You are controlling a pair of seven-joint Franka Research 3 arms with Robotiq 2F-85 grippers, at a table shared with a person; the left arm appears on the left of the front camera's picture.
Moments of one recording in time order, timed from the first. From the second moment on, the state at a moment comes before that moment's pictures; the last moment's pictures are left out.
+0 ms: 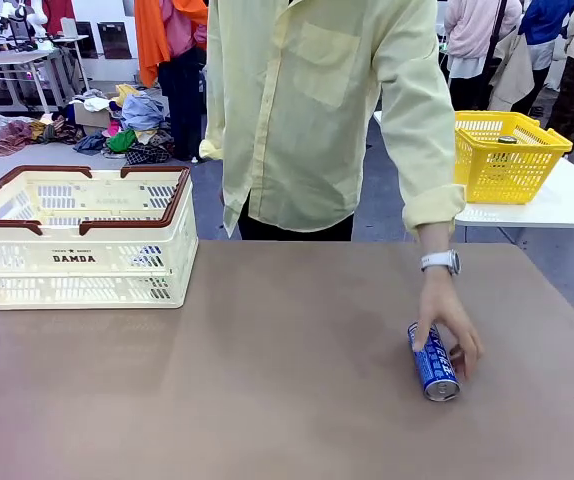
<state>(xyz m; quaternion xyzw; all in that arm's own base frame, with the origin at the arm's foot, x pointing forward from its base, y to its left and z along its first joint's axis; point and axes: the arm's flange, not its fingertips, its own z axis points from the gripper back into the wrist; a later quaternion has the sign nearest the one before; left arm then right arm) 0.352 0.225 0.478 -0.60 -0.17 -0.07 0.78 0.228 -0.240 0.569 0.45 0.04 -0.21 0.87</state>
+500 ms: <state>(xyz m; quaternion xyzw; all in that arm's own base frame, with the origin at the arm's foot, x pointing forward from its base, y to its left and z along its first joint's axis) 0.352 0.225 0.478 -0.60 -0.17 -0.07 0.78 0.263 -0.213 0.541 0.47 0.08 -0.19 0.86</state>
